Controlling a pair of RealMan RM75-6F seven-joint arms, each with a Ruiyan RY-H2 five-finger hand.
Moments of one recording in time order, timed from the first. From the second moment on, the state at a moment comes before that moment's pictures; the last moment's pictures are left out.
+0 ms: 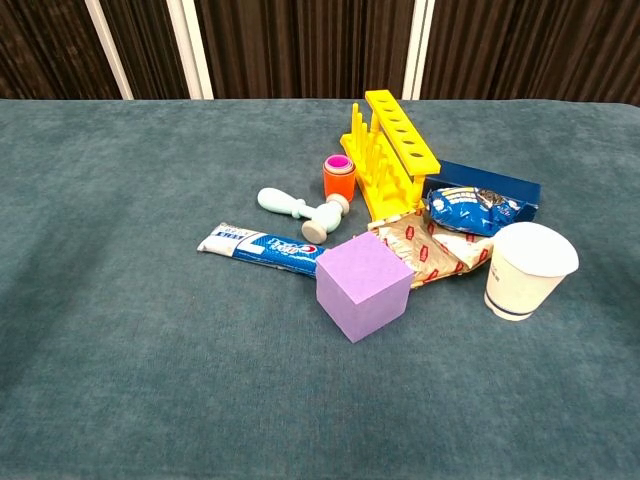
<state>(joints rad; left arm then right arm) -0.10 -1.12 -0.06 -1.69 1.48 1.50 0.06 0.13 -1.12 0.02 -1.67 -1.57 1.38 -0.04</state>
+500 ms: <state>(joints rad) -0.10 -1.12 -0.06 -1.70 1.46 1.48 0.06 0.32 -1.19 0.08 -1.83 -1.44 1.12 -0.27</state>
